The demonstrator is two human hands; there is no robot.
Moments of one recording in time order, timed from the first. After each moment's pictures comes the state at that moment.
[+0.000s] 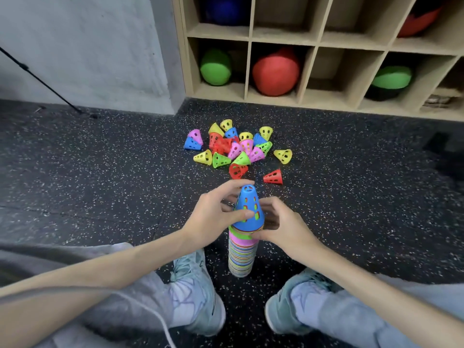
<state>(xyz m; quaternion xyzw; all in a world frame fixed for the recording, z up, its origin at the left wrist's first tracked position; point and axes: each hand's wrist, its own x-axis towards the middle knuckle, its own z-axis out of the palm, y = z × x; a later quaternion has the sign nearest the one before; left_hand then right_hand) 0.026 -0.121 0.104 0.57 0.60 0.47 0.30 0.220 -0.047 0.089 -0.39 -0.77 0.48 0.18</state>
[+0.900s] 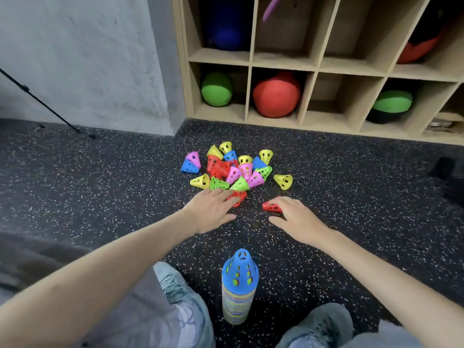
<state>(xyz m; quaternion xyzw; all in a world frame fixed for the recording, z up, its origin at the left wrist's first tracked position) -0.049 0.014 0.077 0.77 0.63 -0.10 -0.06 0.202 0.093 0.095 -0.41 -0.90 0.18 0.01</state>
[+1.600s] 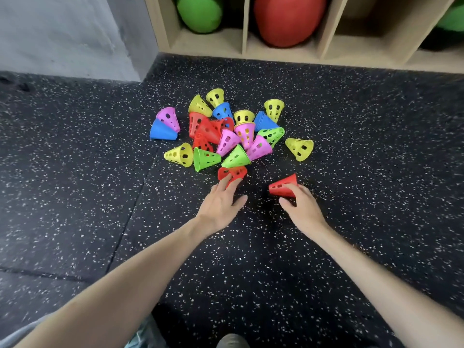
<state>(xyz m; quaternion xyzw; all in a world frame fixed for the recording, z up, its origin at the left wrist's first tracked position) -0.061 0.164 -0.112 0.59 0.76 0.14 0.25 0.154 0.240 -0.097 -0.57 -0.74 0.34 0.09</state>
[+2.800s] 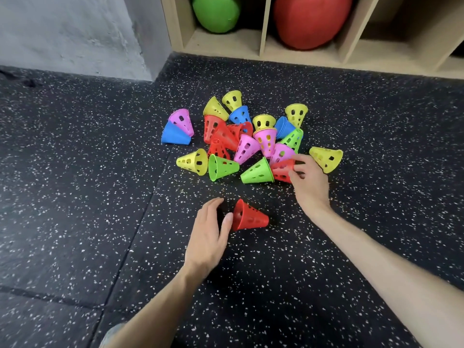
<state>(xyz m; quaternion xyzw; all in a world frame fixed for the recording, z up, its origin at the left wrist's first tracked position) -0.100 0.114 -0.174 0.49 0.77 0.36 0.16 0.064 0.298 -0.103 -0.57 -0.69 0.34 0.30</state>
